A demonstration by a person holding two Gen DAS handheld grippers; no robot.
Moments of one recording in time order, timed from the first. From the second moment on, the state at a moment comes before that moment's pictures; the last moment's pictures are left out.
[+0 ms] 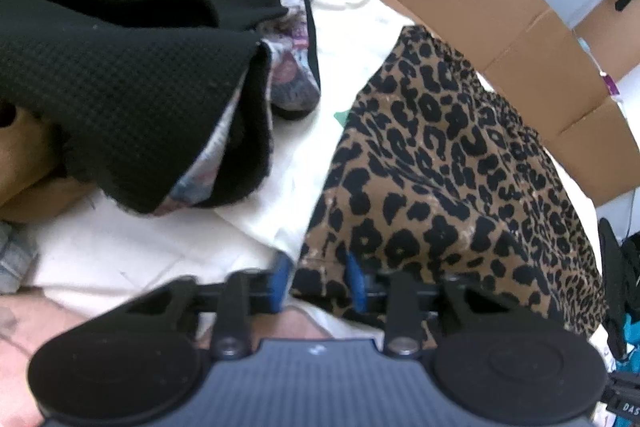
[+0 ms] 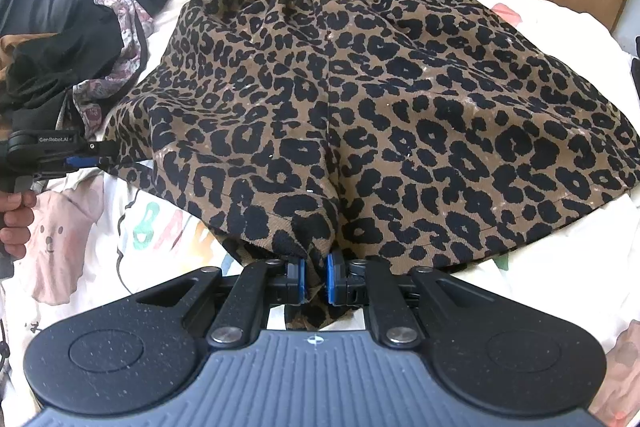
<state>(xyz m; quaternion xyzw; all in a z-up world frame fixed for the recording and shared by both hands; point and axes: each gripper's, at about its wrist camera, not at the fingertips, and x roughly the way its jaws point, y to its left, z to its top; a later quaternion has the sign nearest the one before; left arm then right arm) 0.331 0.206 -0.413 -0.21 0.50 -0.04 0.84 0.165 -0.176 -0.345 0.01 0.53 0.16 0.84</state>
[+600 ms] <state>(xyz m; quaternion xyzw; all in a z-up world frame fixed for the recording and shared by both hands) 0.353 0.238 -0.324 -0.20 0.51 -0.06 0.84 0.168 -0.173 -0.335 0.01 0.54 0.18 0.82</state>
